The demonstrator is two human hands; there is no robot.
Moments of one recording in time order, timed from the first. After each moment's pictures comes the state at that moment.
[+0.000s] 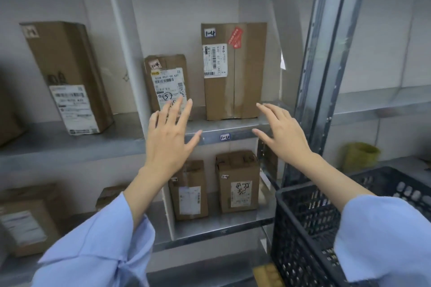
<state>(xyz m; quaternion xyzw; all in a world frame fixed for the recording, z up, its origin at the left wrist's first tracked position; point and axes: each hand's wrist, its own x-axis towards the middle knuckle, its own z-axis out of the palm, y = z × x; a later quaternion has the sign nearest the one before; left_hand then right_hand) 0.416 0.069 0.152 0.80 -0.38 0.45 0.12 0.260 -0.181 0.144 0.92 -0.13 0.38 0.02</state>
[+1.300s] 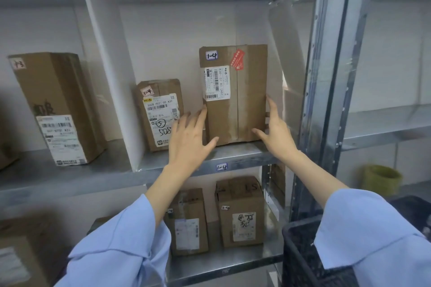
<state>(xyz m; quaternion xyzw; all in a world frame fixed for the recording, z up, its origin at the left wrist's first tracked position) 0.452 -0.023 0.181 0.83 -0.37 0.40 0.13 0.333 -0.231 0.174 0.86 -0.15 0.42 -0.24</state>
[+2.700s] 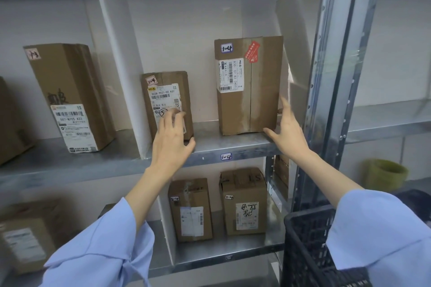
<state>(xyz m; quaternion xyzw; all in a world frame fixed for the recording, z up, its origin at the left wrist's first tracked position) 0.456 0.030 0.168 0.83 -0.37 0.35 0.23 0.311 -0.231 0.162 0.86 -0.19 0.41 -0.22</state>
